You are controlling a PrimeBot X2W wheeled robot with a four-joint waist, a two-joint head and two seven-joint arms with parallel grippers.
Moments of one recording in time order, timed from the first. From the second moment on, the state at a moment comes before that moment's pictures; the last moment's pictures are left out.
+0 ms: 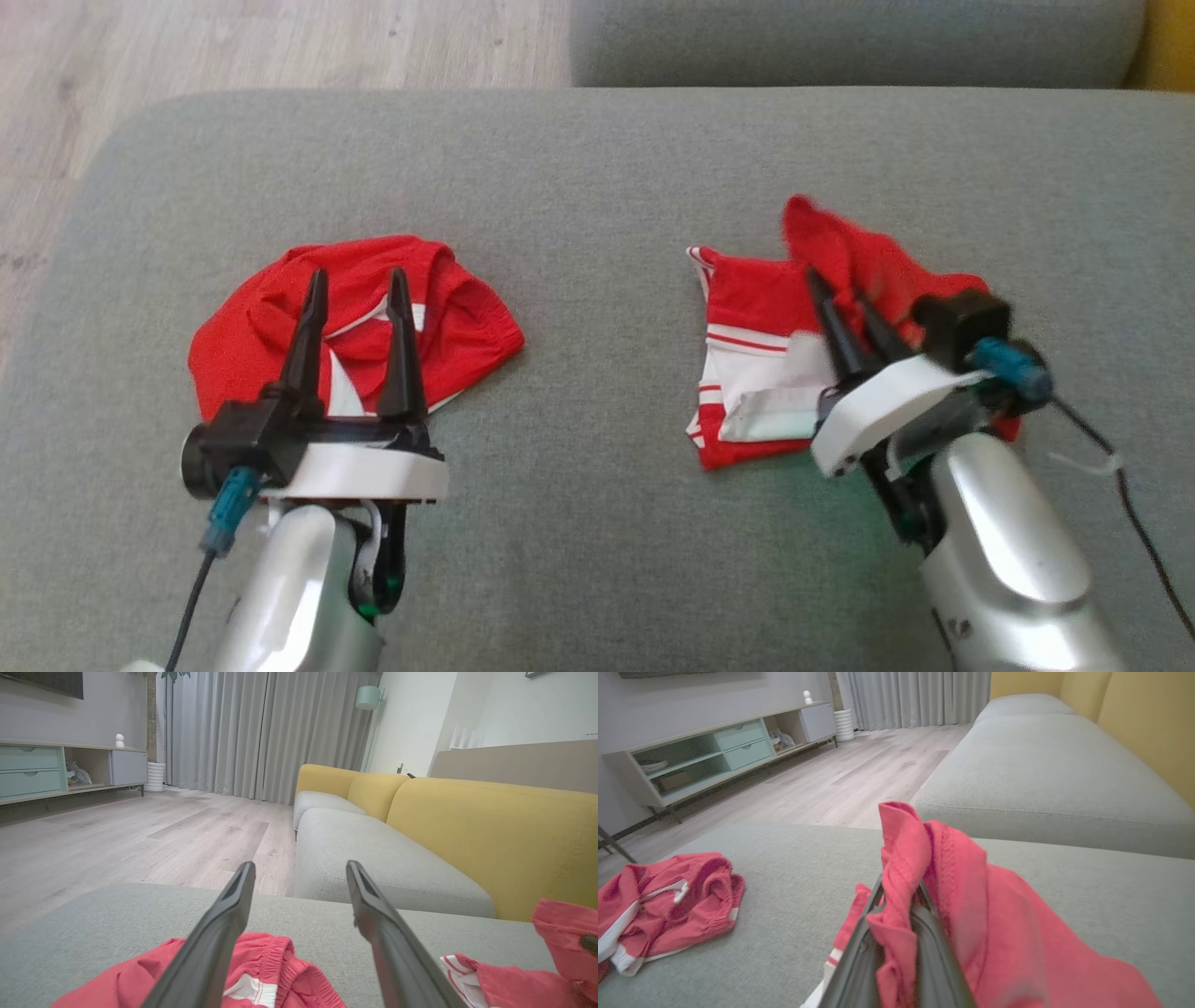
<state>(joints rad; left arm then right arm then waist) -0.28 0.04 -0.20 0.29 -0.29 -0.01 -0.26 -0.37 -0.06 0.22 0.45 0.18 0.13 -0.03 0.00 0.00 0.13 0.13</state>
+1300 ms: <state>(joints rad) -0.24 0.04 -0.22 0.30 -0.30 0.00 -0.26 -0.28 -0.06 -0.02 0.41 -0.01 0.13 -0.25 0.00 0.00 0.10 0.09</state>
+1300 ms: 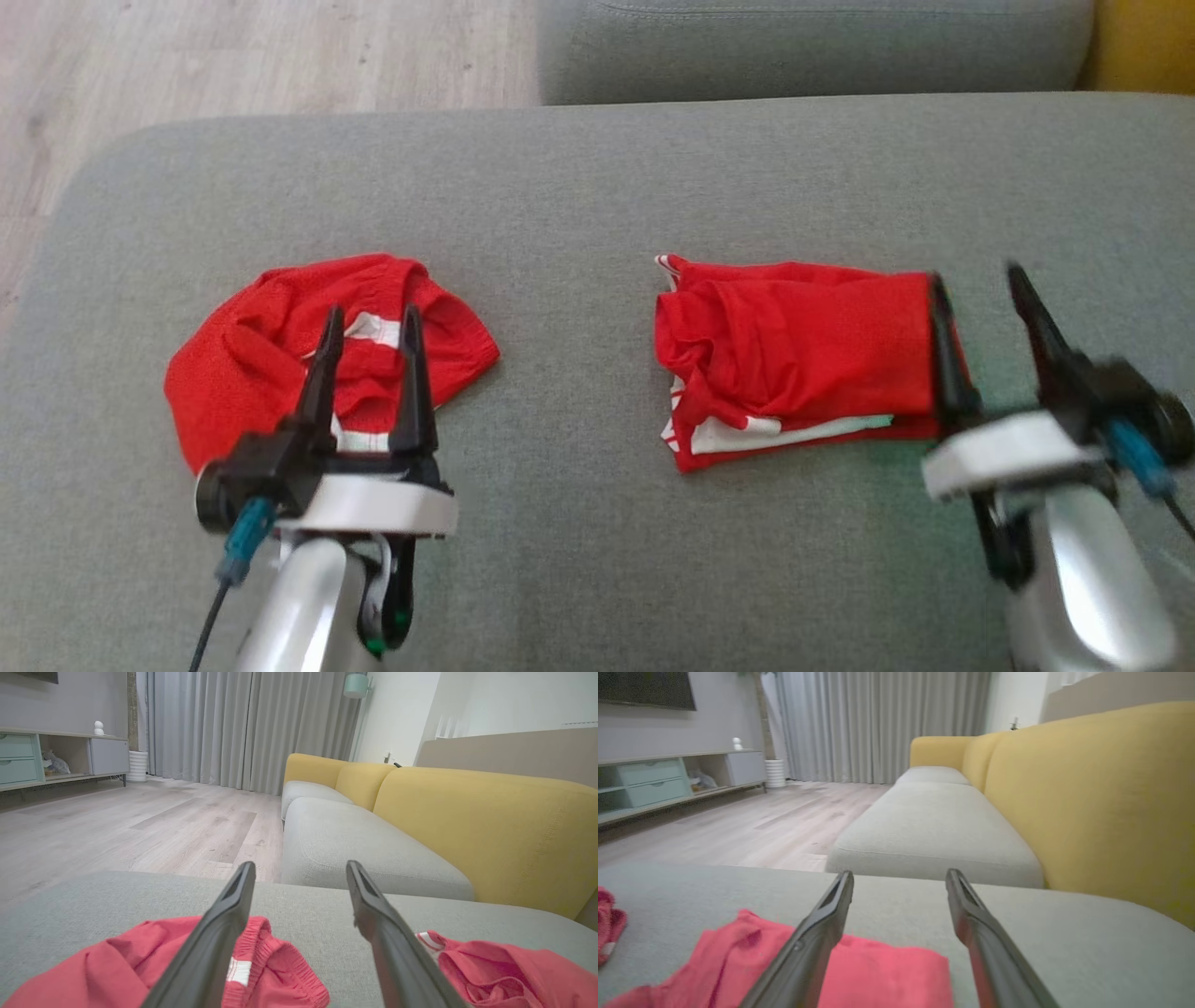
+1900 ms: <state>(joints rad) -0.20 0.04 -0.23 0.26 -0.30 0.01 -0.26 -0.17 -0.05 0.00 0.30 -0.01 0.13 -0.25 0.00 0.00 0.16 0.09</state>
